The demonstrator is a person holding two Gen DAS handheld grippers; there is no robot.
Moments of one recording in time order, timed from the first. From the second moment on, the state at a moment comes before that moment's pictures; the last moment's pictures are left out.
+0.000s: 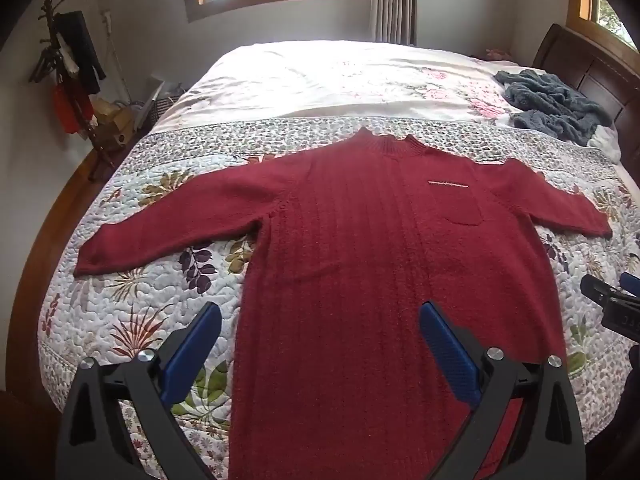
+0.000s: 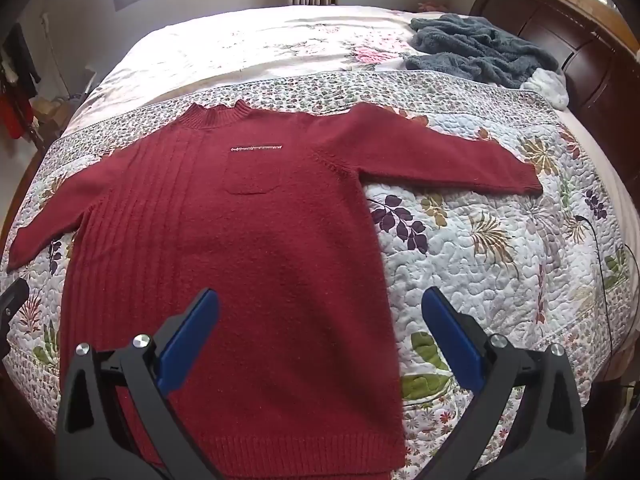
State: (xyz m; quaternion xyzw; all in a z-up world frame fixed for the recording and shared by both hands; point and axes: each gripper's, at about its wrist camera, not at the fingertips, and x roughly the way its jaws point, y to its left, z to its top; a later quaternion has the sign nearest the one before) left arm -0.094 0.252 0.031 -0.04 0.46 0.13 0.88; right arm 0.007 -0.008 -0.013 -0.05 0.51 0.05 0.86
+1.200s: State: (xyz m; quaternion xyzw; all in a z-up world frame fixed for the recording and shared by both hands) left arm -0.095 0.251 0.025 -0.01 0.45 0.14 0.88; right arm 0.015 -0.001 -0.022 -0.06 0.51 0.06 0.85
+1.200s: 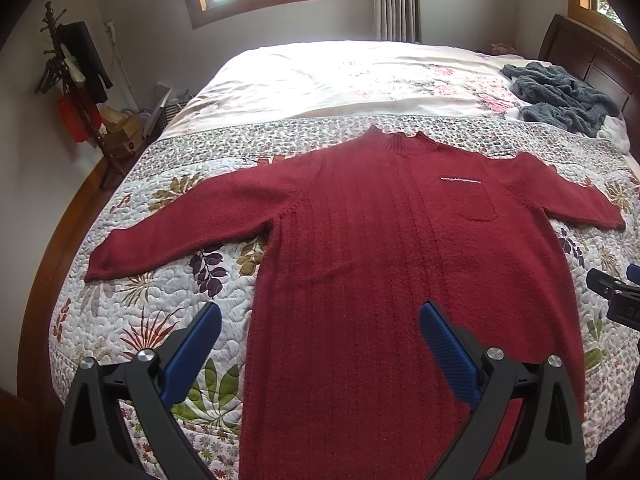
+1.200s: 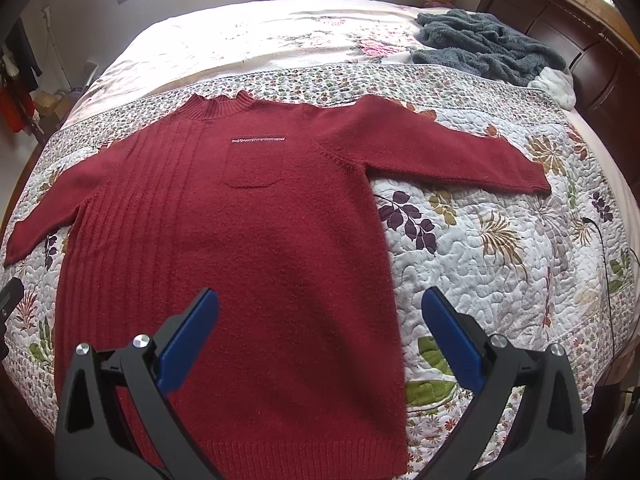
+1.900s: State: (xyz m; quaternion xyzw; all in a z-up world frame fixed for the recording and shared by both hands) left arm -0.095 0.252 0.022 -0.01 0.45 0.15 0.88; right arm 0.016 0.000 -0.026 -0.06 0.51 0.06 0.85
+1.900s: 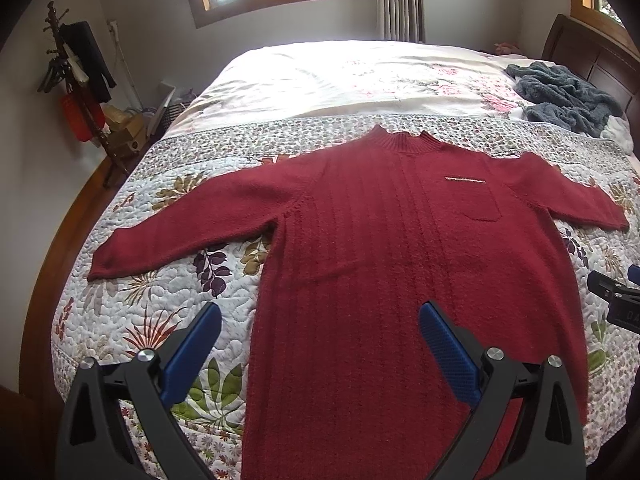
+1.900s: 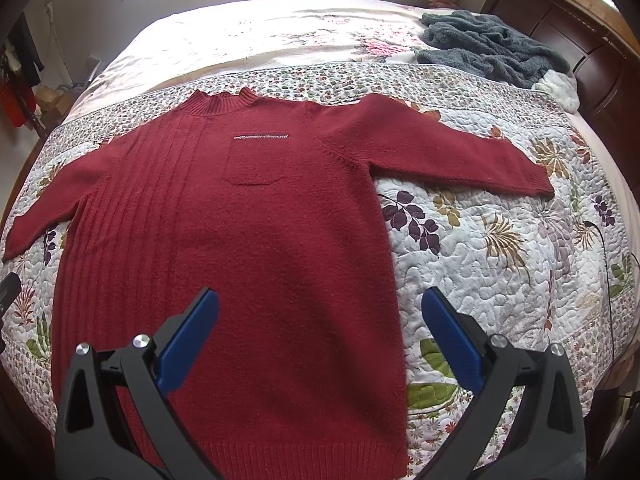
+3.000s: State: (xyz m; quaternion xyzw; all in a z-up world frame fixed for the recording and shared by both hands) left arm -0.092 0.256 0.016 -0.01 0.46 0.16 0.87; right arm 0.022 -0.003 -0.027 -0.06 0.51 0.07 0.86
